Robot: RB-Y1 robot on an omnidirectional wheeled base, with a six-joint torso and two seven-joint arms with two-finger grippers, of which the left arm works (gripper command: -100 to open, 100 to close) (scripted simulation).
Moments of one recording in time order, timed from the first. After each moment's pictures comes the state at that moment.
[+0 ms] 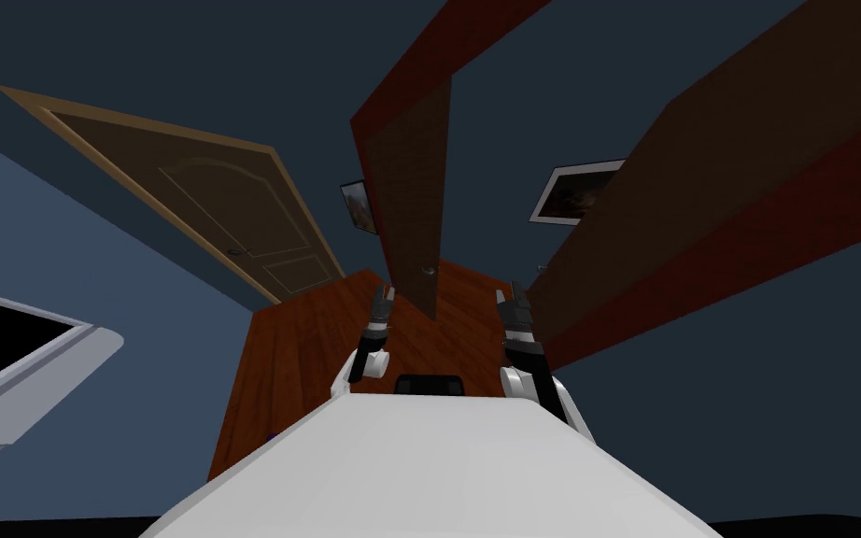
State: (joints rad) arm 0.27 0.08 -0.16 -1.76 0.01 -0.69 0.00
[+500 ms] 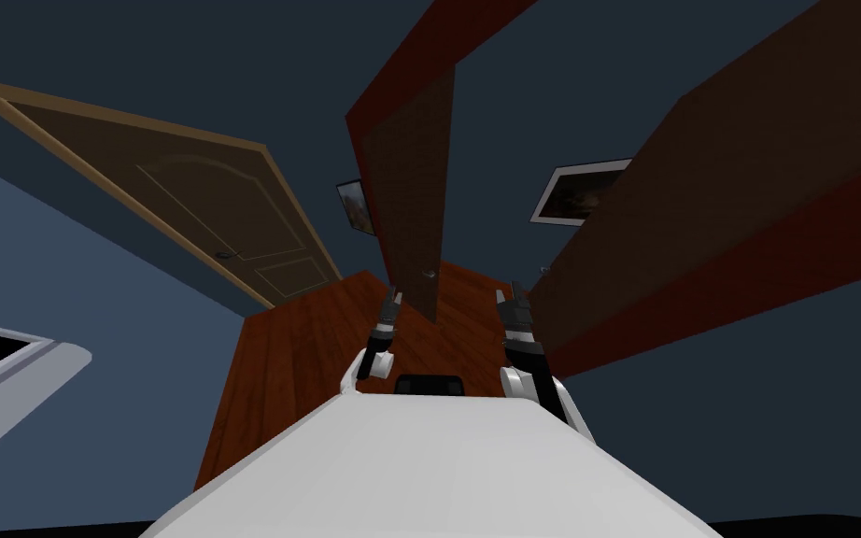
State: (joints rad) arm 0.22 0.08 -0.20 -1.63 -0.02 -0.70 0.03
